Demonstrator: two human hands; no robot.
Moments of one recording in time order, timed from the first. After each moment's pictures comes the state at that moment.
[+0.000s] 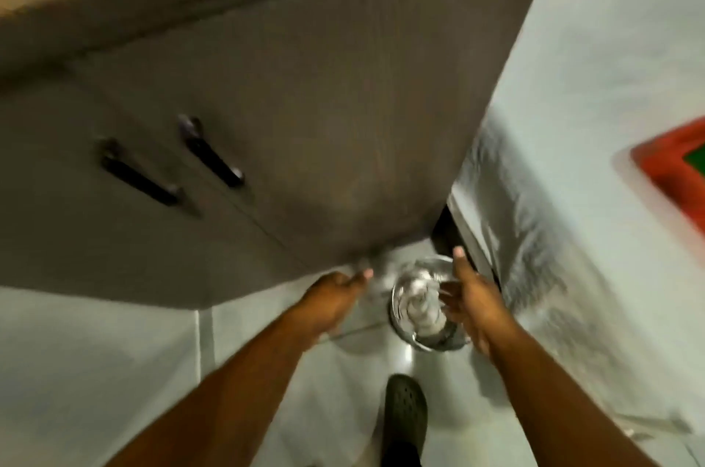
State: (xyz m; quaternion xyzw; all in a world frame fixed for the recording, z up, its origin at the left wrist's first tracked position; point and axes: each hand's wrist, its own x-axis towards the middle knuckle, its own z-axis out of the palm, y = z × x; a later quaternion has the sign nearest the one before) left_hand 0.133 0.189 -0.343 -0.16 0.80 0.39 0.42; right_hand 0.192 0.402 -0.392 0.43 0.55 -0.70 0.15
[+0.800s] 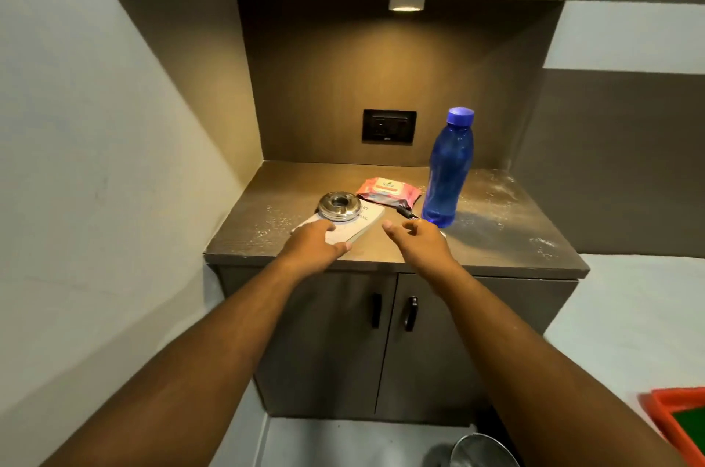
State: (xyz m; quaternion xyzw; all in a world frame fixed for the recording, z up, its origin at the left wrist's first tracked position) left_hand 0.107 -0.063 0.058 -0.05 0.94 0.33 -0.01; right_hand 0.100 0.131 0.062 0.03 0.85 -0.53 0.03
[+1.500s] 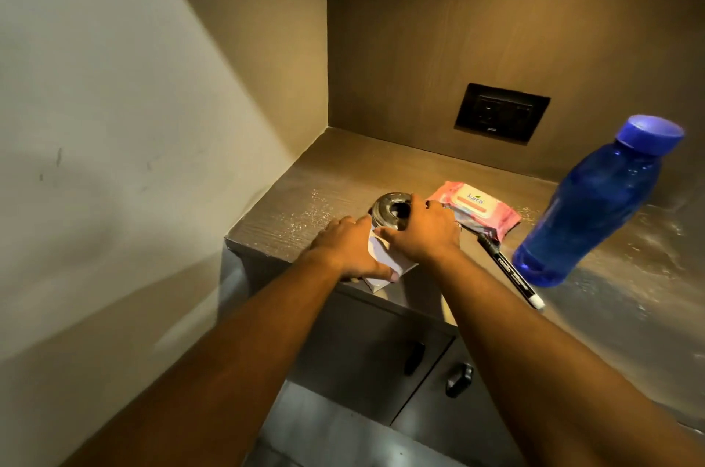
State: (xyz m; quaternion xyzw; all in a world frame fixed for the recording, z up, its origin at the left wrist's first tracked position) left_hand -0.011 -0.088 0.008 -0.12 0.97 0.19 0.09; right_hand -0.087 0.036 0.007 -0.13 0.98 -0.17 0.02
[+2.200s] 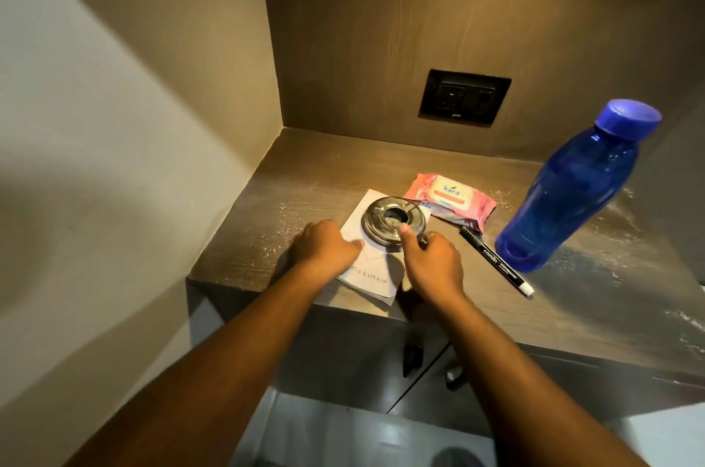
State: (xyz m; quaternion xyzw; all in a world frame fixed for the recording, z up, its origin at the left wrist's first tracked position) left_hand -0.045 -0.103 0.002 -0.23 0.93 0.29 0.06; right_hand -0.064 0.059 -0.023 0.08 0.91 -0.40 -0.01
